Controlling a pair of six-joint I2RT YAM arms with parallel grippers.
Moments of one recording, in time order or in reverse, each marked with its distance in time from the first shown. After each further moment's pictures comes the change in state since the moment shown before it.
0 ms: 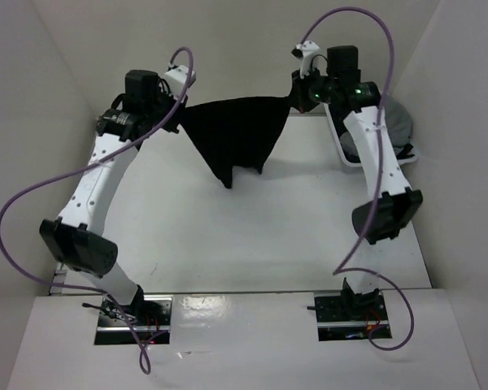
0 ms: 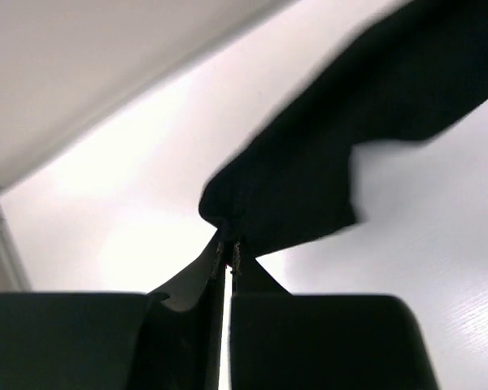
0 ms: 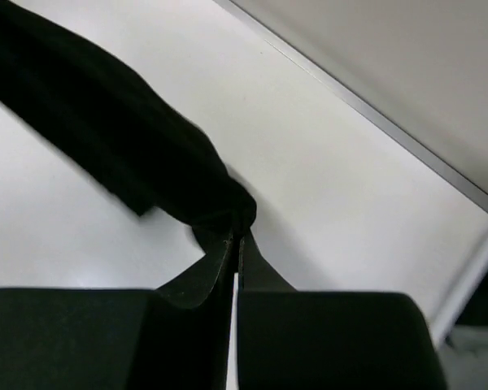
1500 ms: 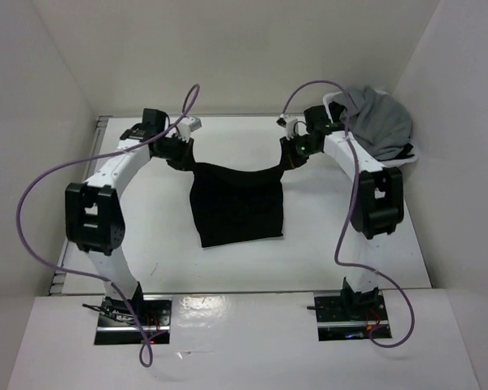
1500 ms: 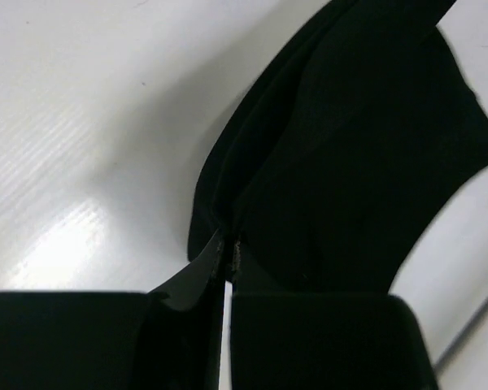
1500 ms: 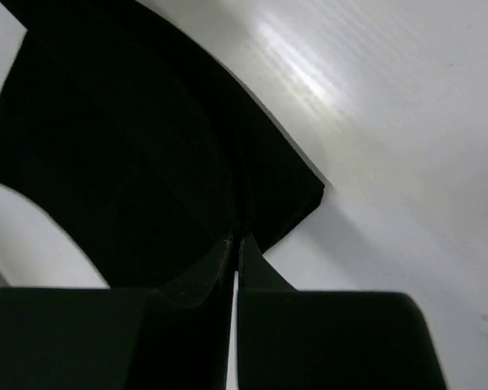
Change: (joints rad) left arm 0.129 0.126 -0.357 0.045 0.492 0.030; right arm -0.026 -0.030 -0.677 0.145 -0.151 -0.055
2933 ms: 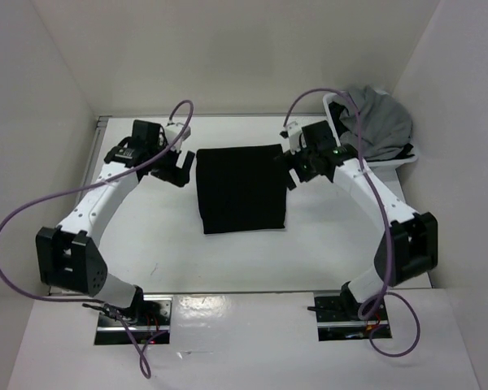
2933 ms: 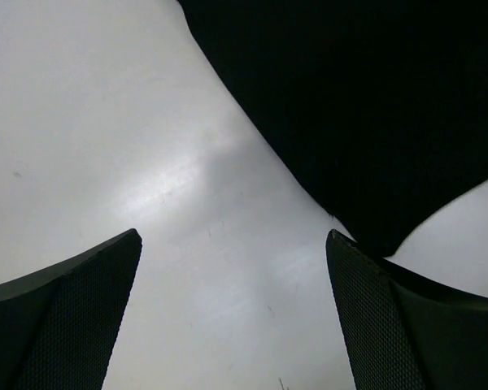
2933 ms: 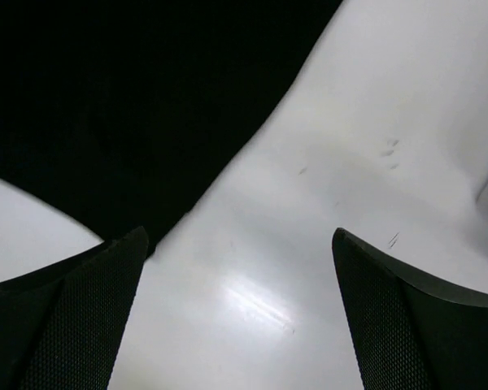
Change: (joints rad) left arm -0.068 -0.270 -0.160 0.005 -0.462 -0.079; right arm 0.149 -0.355 -0.237 0.049 0.541 0.072
